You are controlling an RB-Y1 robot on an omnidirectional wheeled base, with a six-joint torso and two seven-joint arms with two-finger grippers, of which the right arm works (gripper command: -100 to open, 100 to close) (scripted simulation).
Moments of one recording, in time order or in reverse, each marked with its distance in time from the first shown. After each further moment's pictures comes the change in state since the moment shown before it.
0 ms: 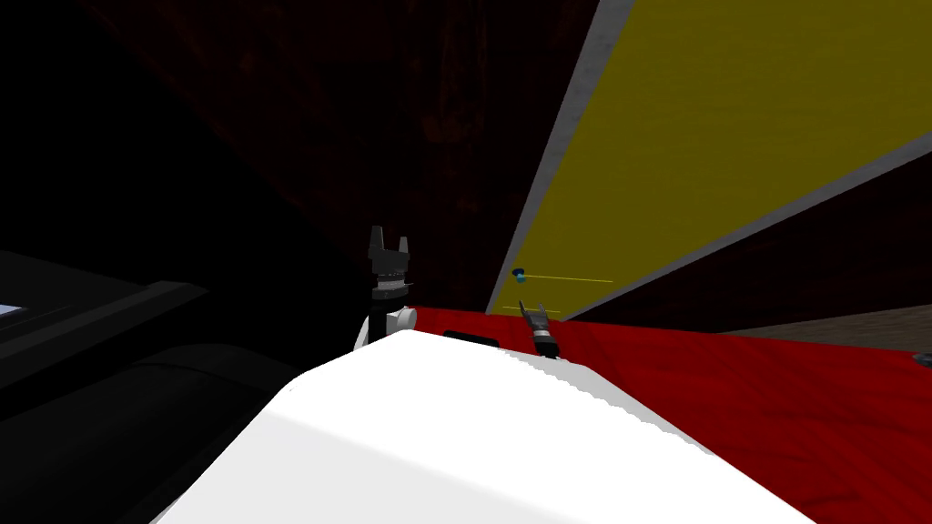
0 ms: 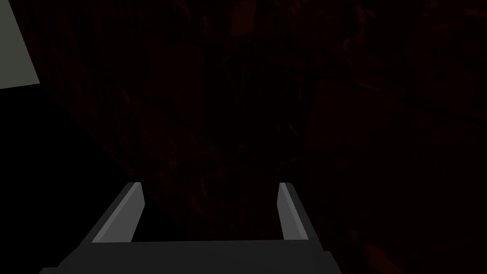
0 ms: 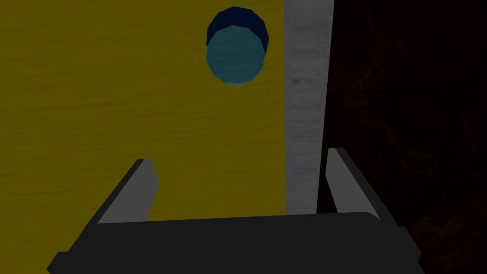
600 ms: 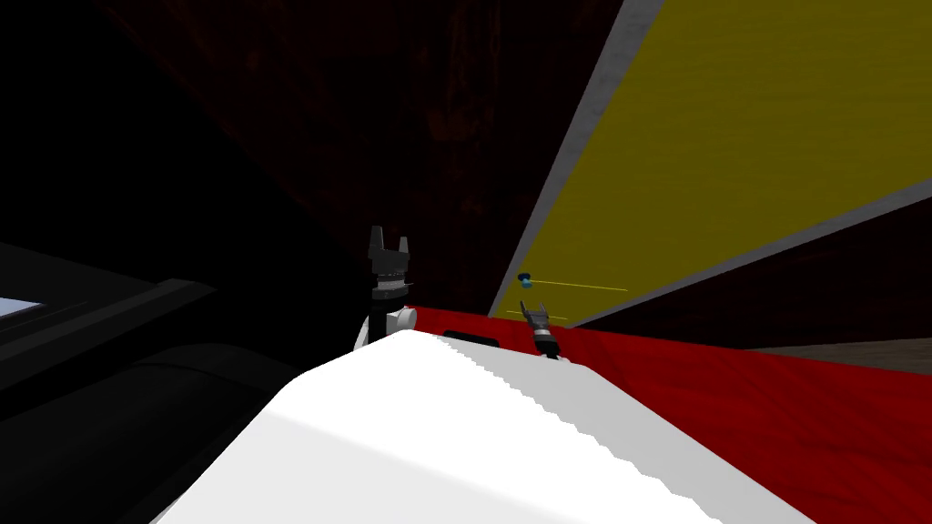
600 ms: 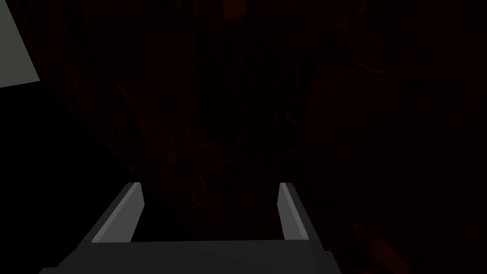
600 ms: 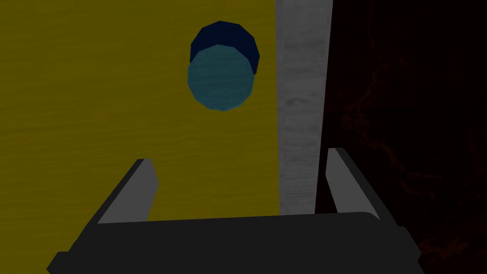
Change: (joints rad) arm -0.037 -0.032 0.026 0.071 -0.076 -0.003 0.053
